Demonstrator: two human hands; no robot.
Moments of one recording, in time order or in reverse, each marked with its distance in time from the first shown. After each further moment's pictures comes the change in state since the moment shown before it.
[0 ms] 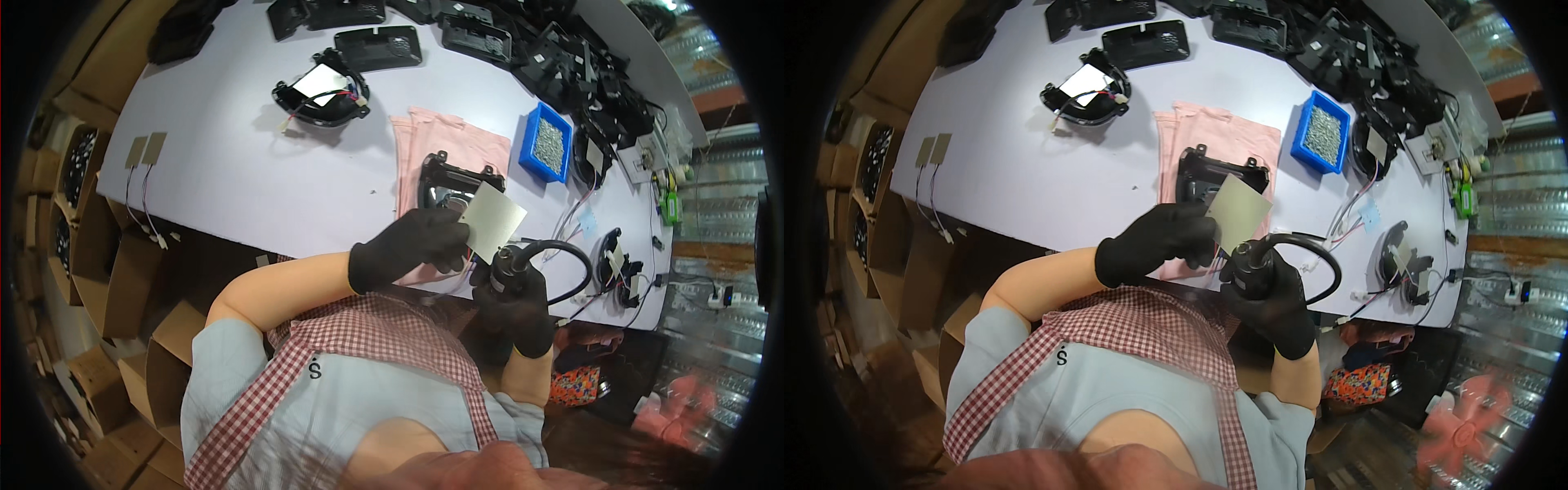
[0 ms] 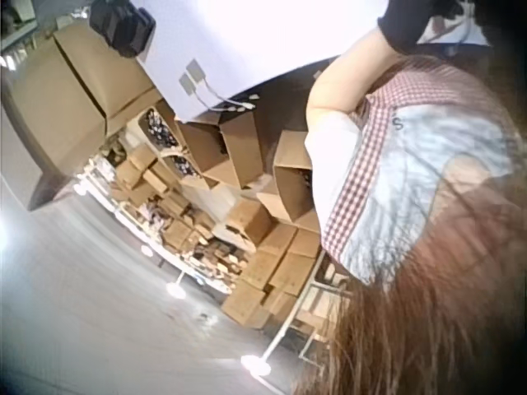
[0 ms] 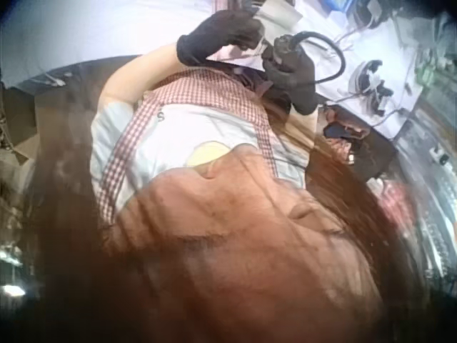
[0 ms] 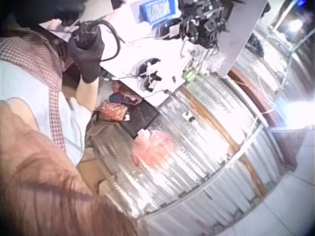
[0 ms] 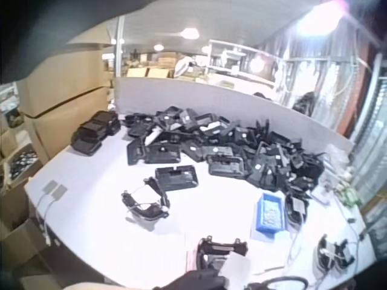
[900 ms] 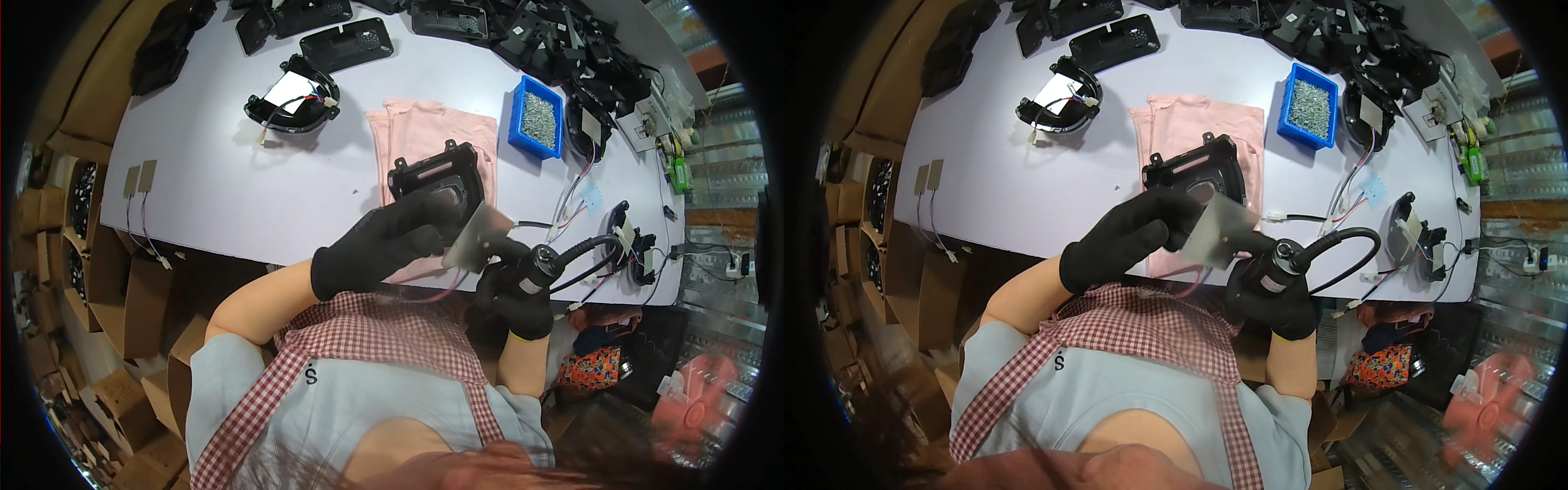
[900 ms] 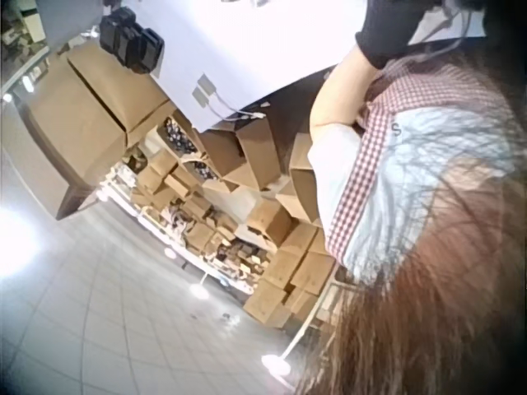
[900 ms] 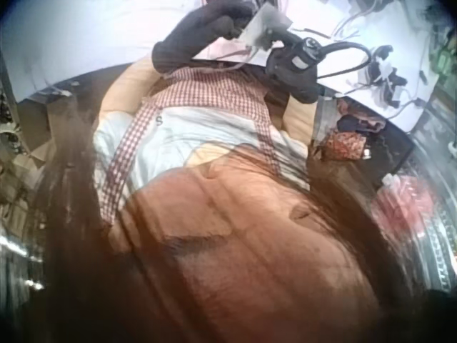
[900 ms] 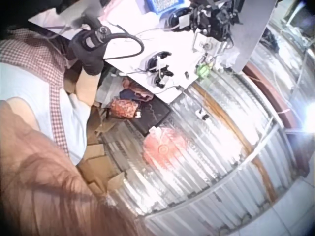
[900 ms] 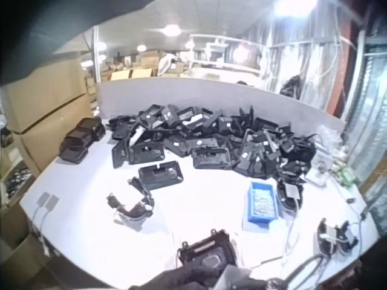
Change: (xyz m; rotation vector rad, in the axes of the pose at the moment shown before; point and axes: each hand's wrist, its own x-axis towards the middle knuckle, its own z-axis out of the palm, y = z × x) left_hand -0.004 0.001 -0.004 -0.243 -0.071 -0.110; right_hand -0.009 0.044 -0.021 0.700 -0.110 -0.034
